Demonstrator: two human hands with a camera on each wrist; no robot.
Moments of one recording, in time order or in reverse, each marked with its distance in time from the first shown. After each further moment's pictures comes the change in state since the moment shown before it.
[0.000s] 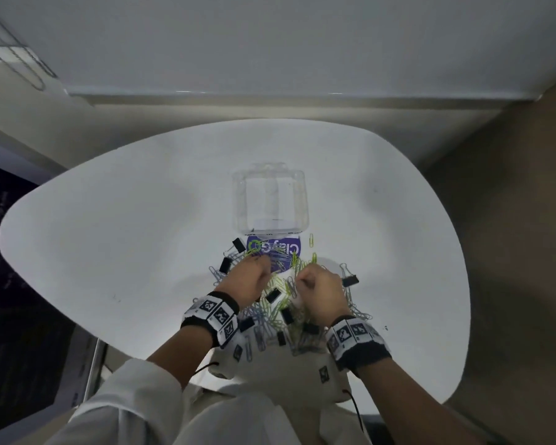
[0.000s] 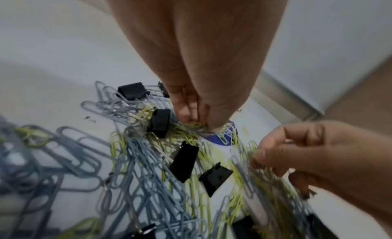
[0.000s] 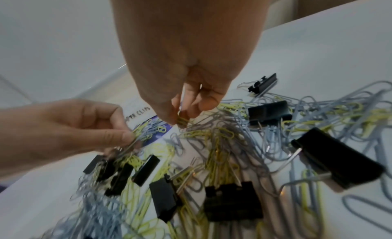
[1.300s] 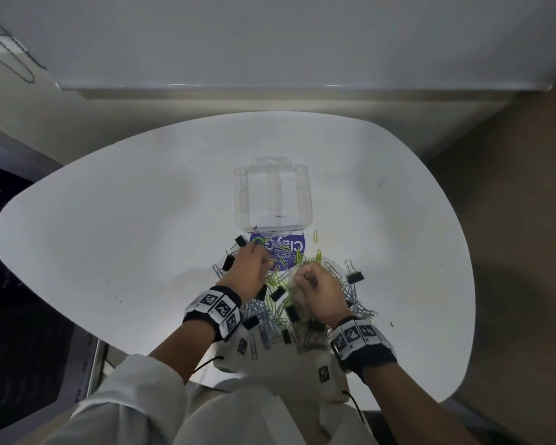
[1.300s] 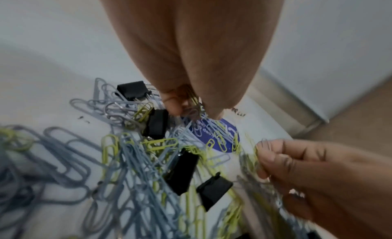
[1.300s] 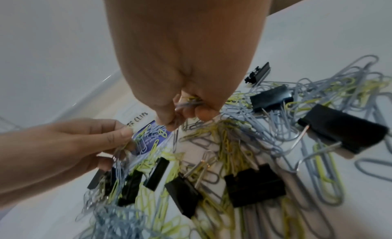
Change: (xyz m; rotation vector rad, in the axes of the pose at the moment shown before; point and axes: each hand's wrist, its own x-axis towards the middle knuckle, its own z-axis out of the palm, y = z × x) left_hand 0.010 -0.017 0.005 -0.053 0.129 -0.068; right_hand -0.004 -0.002 0.011 0.349 -0.032 0.077
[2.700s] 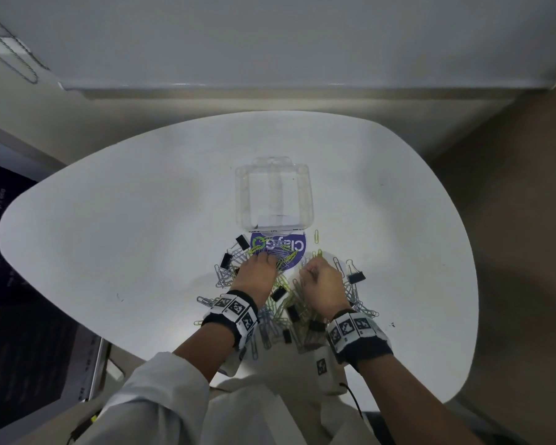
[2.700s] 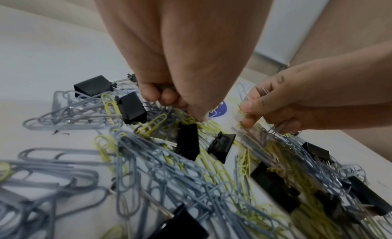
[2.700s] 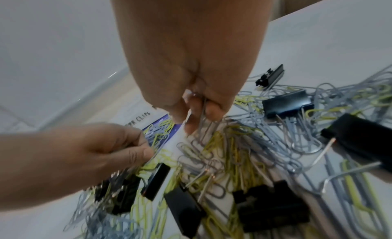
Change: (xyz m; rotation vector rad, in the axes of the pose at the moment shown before) left_hand 0.004 0.014 0.027 0.520 -0.184 -0.044; right_hand 0.015 -0.005 -0.001 -0.277 0.076 0.067
